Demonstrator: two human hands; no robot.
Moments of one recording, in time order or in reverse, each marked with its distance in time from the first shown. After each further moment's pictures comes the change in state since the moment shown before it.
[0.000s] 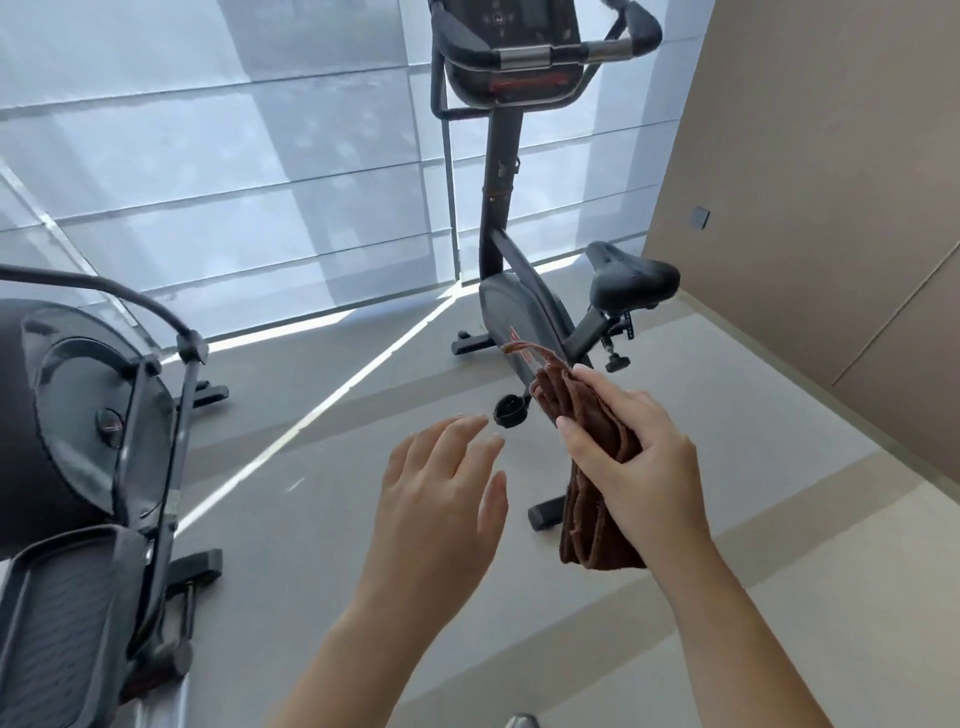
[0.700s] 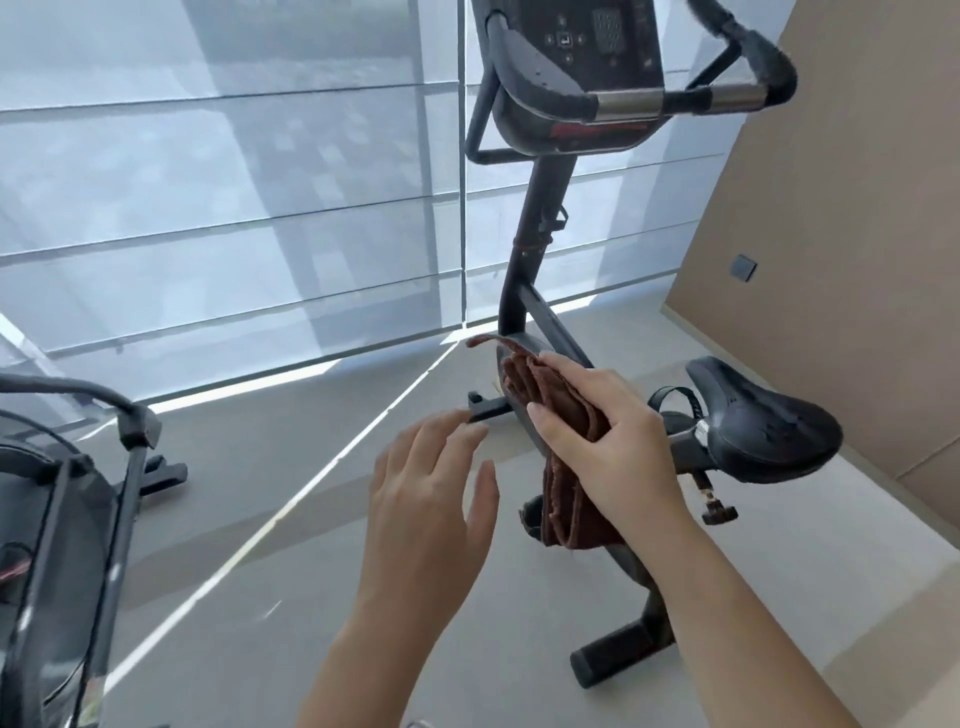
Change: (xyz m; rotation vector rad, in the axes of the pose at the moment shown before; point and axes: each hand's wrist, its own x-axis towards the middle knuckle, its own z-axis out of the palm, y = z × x) left_hand 0.307 -0.261 0.099 -0.174 0.144 -0.122; right_hand 0.364 0.052 0.218 -0.059 -0.118 -0.009
